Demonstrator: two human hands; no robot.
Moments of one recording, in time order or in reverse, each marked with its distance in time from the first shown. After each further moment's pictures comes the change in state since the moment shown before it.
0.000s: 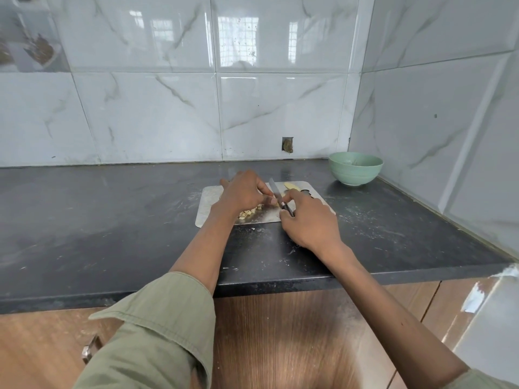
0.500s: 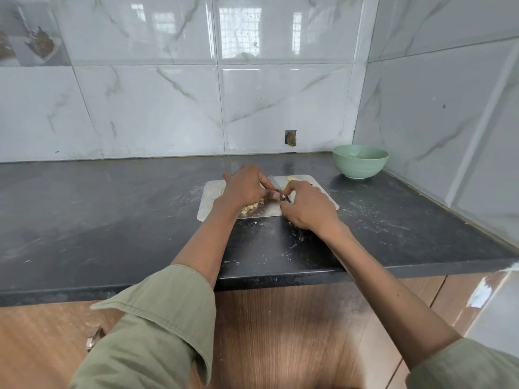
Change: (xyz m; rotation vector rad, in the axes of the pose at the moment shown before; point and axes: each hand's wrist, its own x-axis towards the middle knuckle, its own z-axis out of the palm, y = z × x) left_hand -0.002 0.003 0.002 0.016 0.009 0.022; right_hand 0.020 -0.004 -0.002 0.073 -0.147 0.093
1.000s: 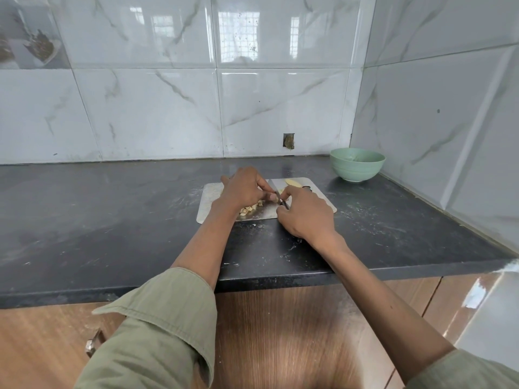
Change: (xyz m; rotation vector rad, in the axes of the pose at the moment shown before) left_hand 0.000 -0.002 -0.003 -0.019 -0.010 -0.010; right_hand -0.014 -0.007 0.003 -0.054 0.096 -0.008
